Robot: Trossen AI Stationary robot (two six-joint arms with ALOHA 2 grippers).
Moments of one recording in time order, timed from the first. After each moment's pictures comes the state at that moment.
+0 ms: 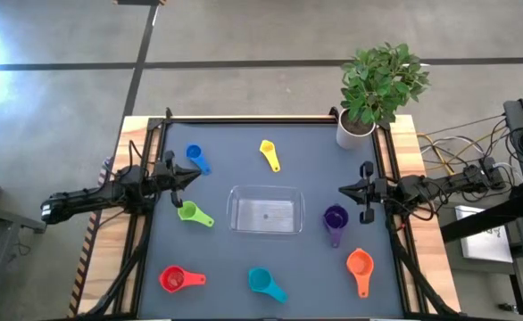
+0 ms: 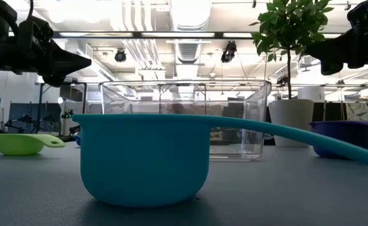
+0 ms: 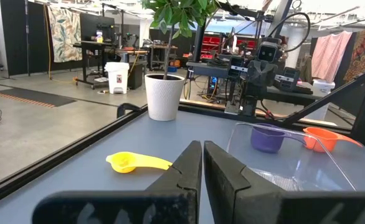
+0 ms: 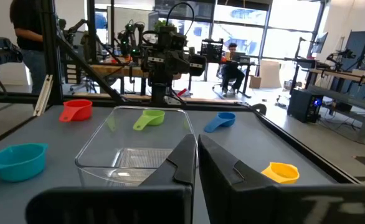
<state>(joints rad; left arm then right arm) 0.19 0.01 0.01 0.04 -0.09 -0.09 0.24 0.05 0.01 0.06 0.31 -0.10</state>
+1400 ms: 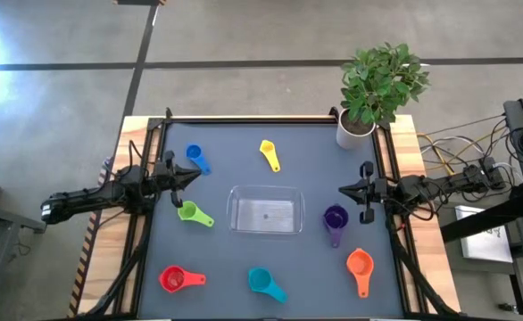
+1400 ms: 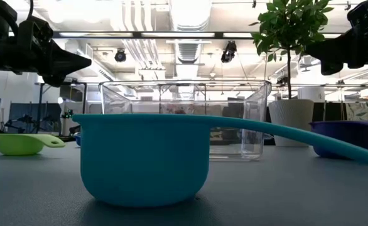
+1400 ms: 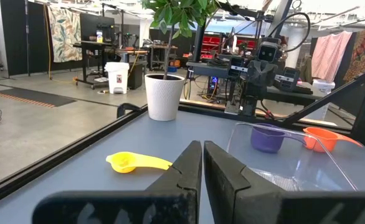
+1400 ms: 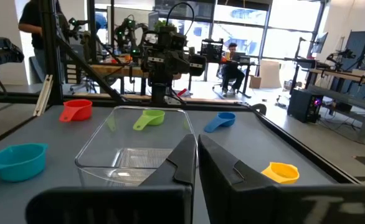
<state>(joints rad) 0.18 0.01 0.01 0.04 -0.09 -0.09 0.24 0.05 0.01 0.06 0.31 -0.10</state>
